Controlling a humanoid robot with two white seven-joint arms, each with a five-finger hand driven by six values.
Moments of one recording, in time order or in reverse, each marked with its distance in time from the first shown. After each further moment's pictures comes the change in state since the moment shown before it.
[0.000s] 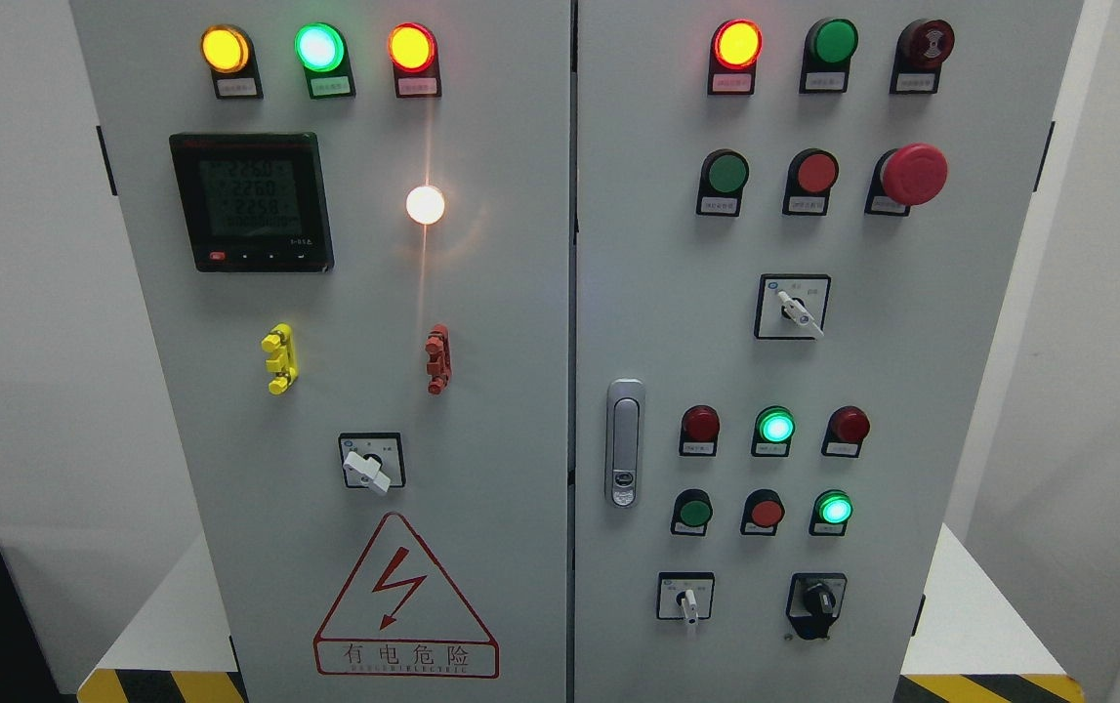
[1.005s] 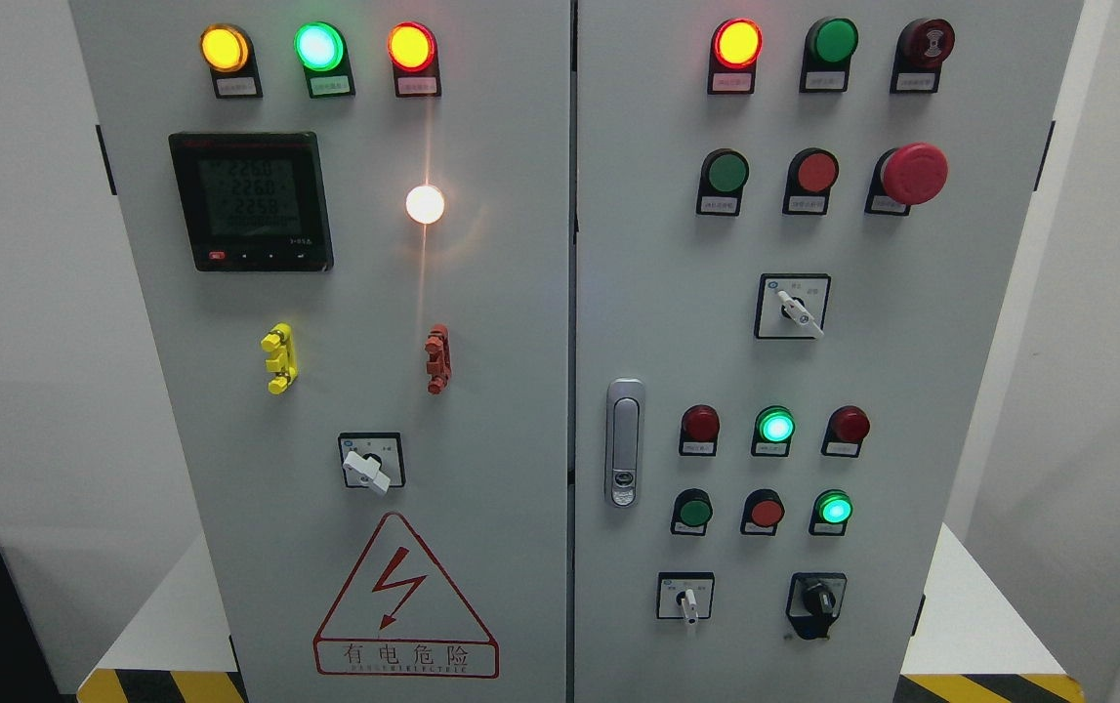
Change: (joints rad) left arm 0.000 0.000 0.000 0.000 0.000 0.000 0.000; right arm -0.023 0.007 -0.006 -0.774 0.687 0.175 0.047
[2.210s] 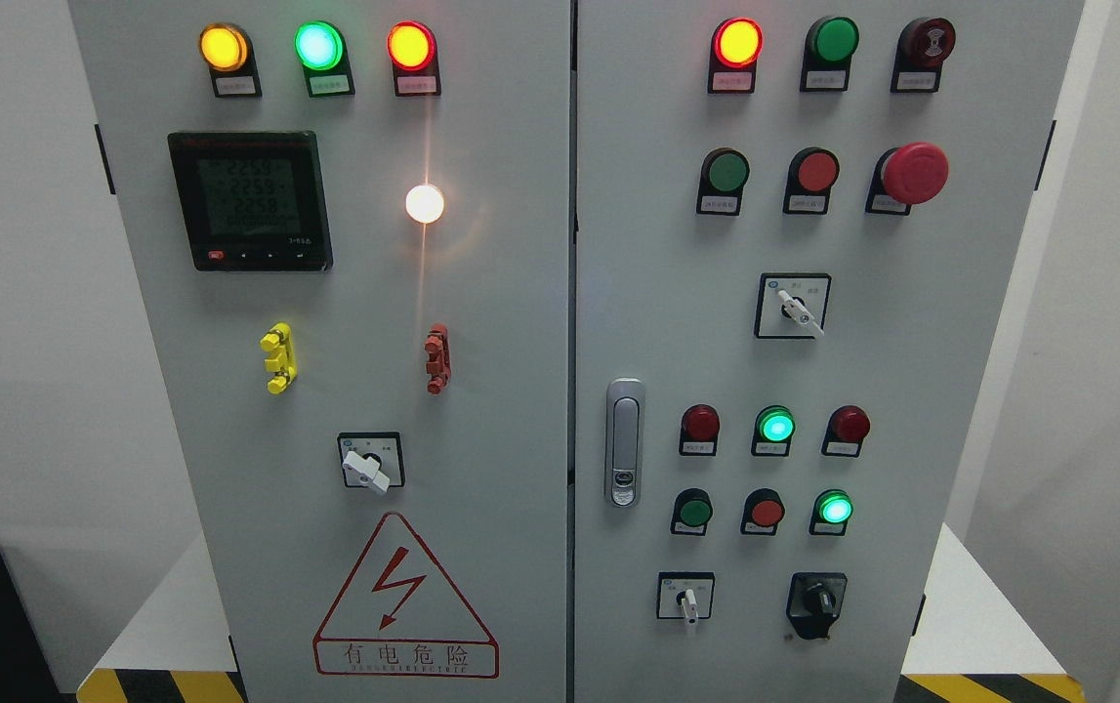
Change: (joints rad) left arm 0.000 0.000 0.000 0.000 0.000 0.000 0.000; right arm -0.345 0.080 -0.030 -0.199 0.236 0.050 0.099
